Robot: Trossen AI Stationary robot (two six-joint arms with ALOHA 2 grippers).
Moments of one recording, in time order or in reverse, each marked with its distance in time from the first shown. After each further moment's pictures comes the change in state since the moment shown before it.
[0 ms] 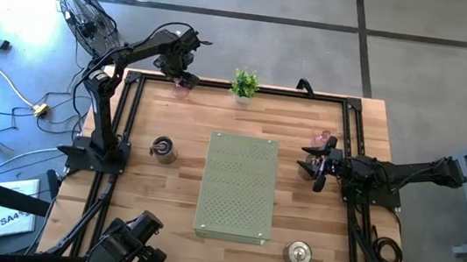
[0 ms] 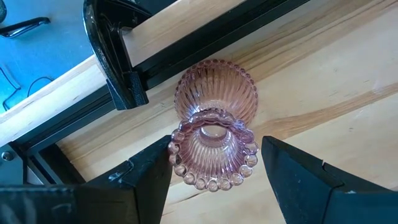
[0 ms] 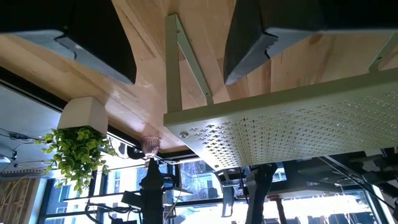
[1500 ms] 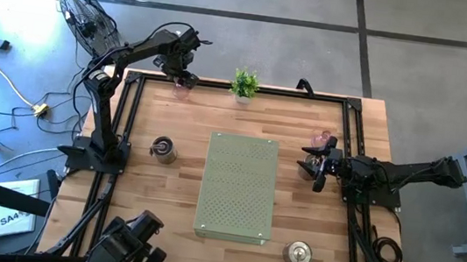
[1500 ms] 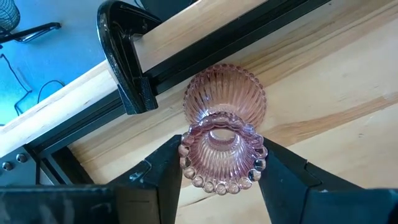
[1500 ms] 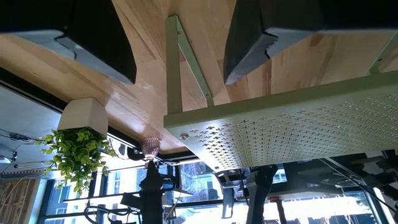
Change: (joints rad) left arm 0.000 0.000 0.000 0.014 -0.026 0.006; right arm 0.000 0.000 0.000 -0.005 0.000 0.000
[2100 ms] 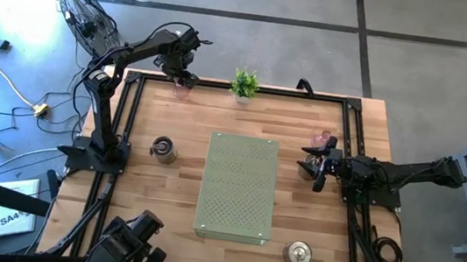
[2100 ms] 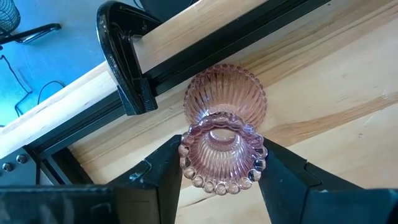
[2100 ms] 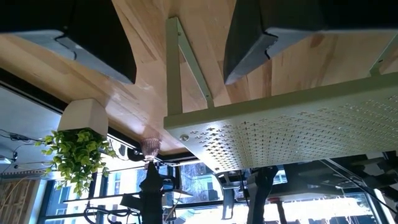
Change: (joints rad) left arm 0.000 0.000 0.000 0.001 -0.001 0.002; right arm 0.000 0.000 0.000 -0.005 0.000 0.000
